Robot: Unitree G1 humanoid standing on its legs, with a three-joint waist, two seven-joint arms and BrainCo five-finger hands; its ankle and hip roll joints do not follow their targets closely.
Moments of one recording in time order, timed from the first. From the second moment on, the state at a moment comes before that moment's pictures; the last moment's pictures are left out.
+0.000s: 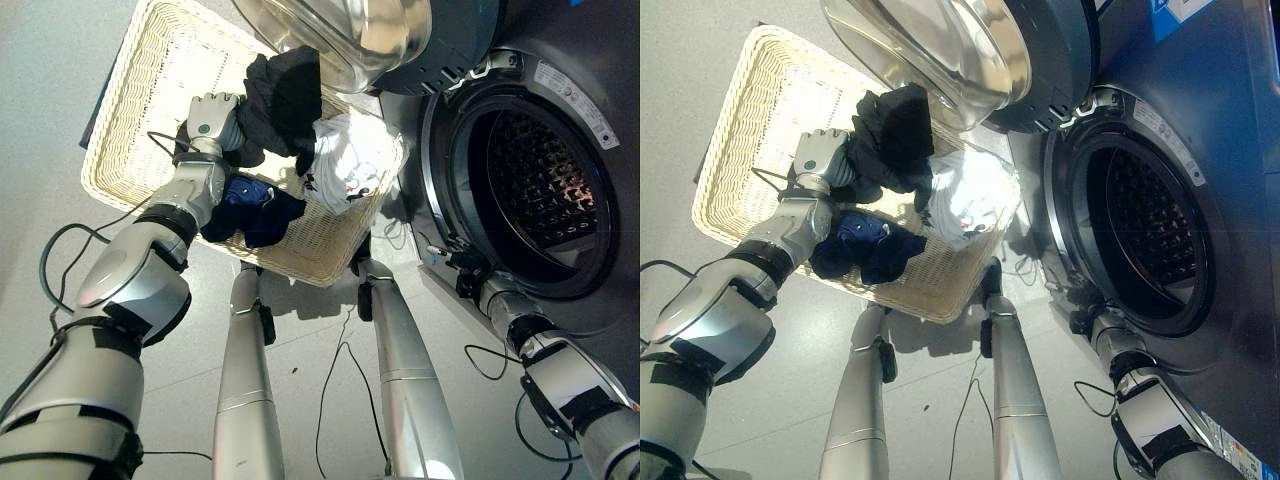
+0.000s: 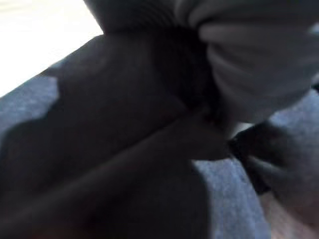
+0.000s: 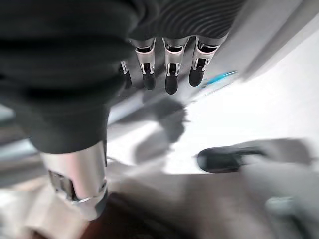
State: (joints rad) left arm -1.26 0.59 -0.75 1.18 0.21 -0.16 0.60; right arm -0.75 -0.48 0.34 1.13 0.85 -0.19 0.05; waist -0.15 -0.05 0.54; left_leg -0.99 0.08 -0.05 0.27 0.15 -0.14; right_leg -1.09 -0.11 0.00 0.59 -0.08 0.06
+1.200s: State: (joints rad) left arm -0.70 0.53 -0.32 0.17 0.24 -0.60 0.49; right arm -0.57 -0.39 0.29 -0.03 0.77 -0.26 0.01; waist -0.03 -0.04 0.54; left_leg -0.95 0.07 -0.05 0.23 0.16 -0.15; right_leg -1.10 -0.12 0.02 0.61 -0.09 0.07
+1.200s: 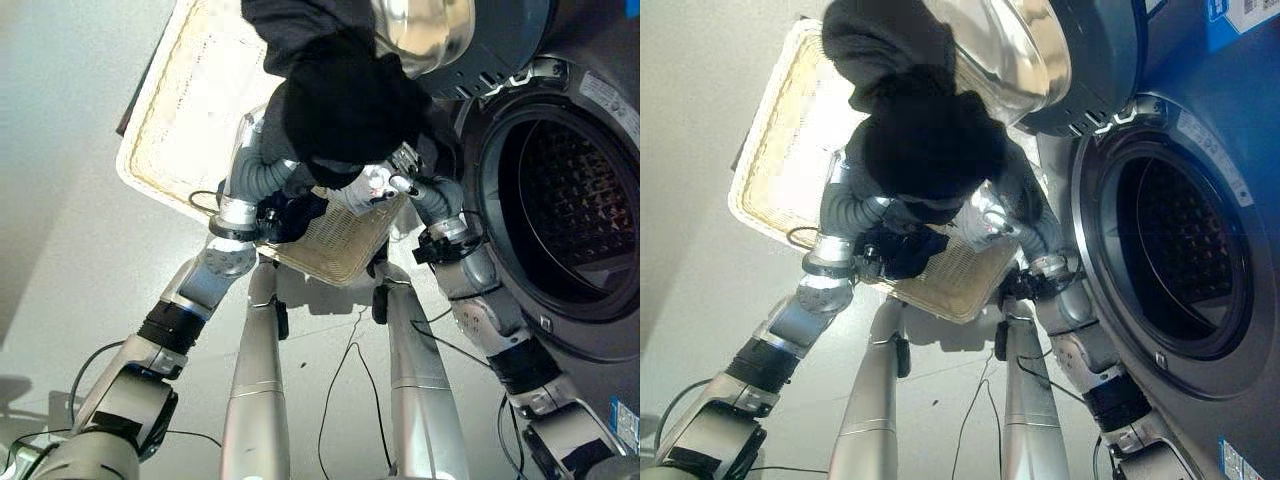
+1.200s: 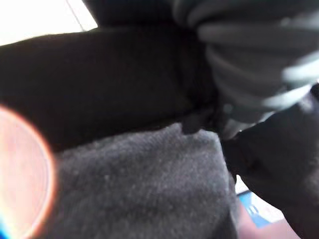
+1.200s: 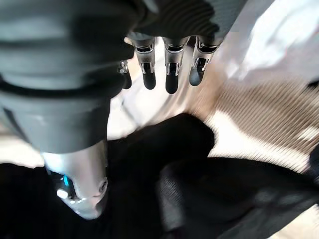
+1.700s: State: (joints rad) left arm -0.79 0.61 -0.41 0.17 0.38 -0.45 0.47; right arm -0.66 -0.39 0.34 -0.04 0.92 -0.25 0.06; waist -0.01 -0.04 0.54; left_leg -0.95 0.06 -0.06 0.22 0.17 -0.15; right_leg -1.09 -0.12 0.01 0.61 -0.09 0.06
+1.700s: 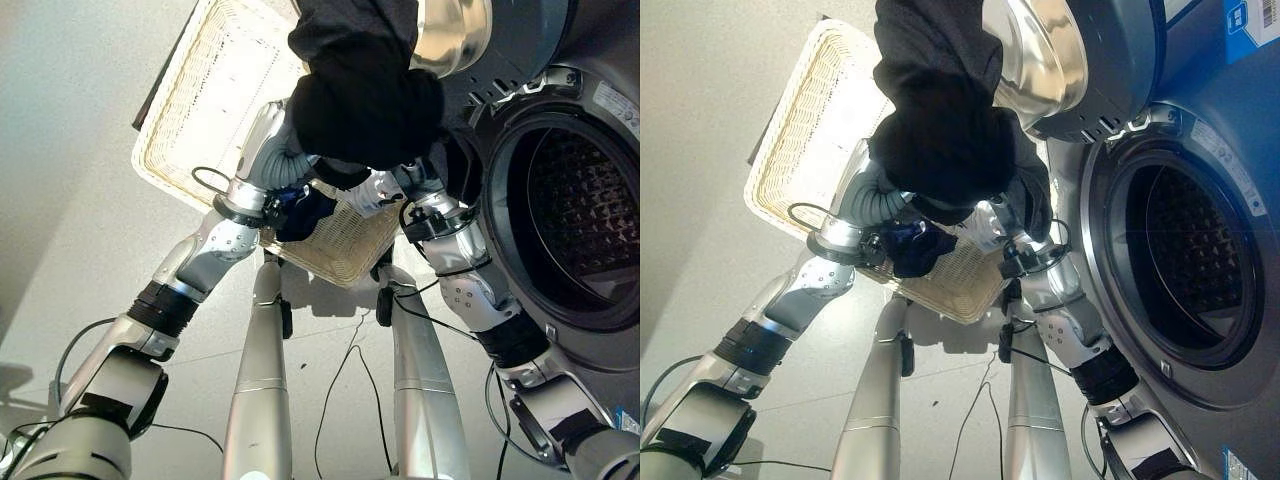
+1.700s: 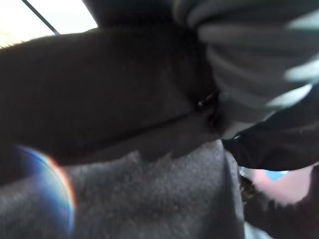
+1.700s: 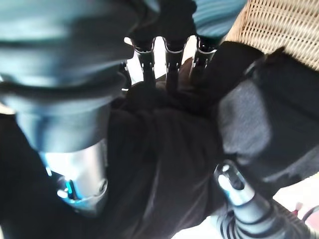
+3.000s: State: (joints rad) left arm -0.89 0.73 -0.51 0.14 0.70 -0.39 0.33; right arm -0.62 -0.47 0.36 -0.11 0.99 -0.23 0.05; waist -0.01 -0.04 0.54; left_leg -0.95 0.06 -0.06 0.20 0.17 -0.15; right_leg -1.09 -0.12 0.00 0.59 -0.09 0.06
